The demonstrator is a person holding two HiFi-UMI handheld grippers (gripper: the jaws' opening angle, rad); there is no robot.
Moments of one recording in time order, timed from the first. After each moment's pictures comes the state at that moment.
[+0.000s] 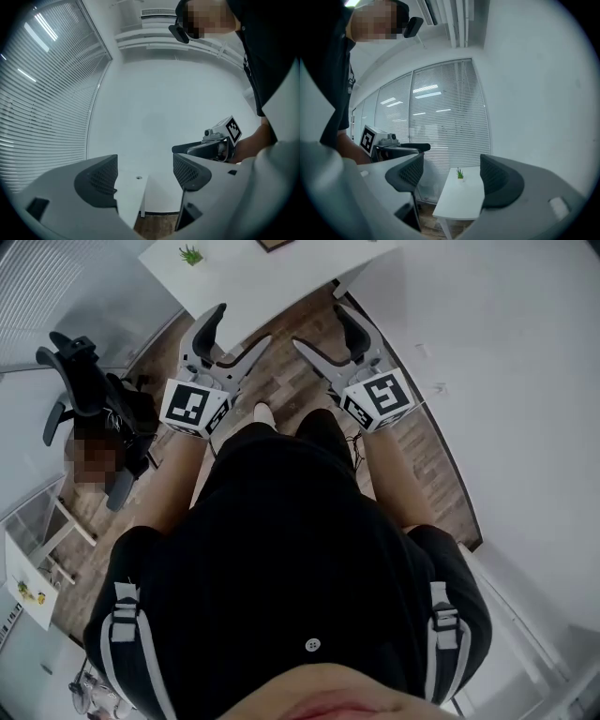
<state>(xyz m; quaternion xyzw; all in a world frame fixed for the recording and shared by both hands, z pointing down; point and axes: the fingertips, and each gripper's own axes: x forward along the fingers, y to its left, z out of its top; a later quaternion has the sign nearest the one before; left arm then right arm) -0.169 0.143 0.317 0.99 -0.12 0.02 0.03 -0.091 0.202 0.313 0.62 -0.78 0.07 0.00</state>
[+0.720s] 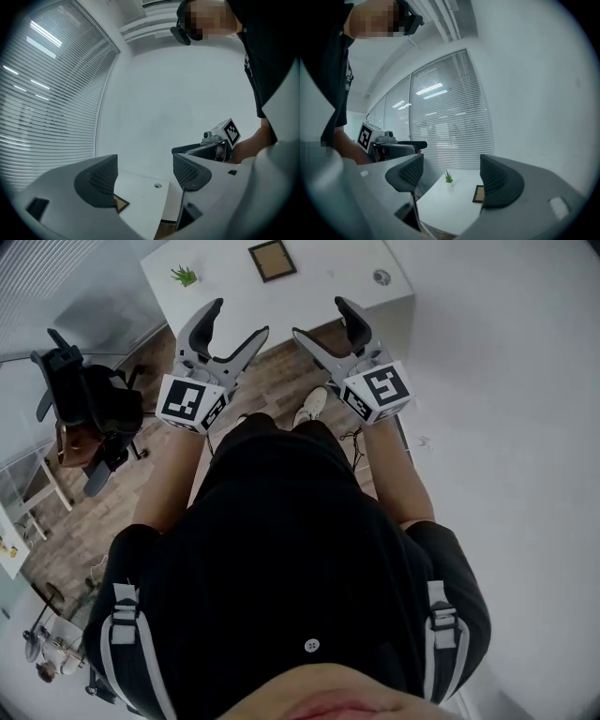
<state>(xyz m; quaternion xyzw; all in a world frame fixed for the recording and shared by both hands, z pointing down) -0.030 0.039 0.314 0.97 -0.23 0.03 0.04 0.067 0.076 0.321 0.54 -0.84 0.07 0.01</state>
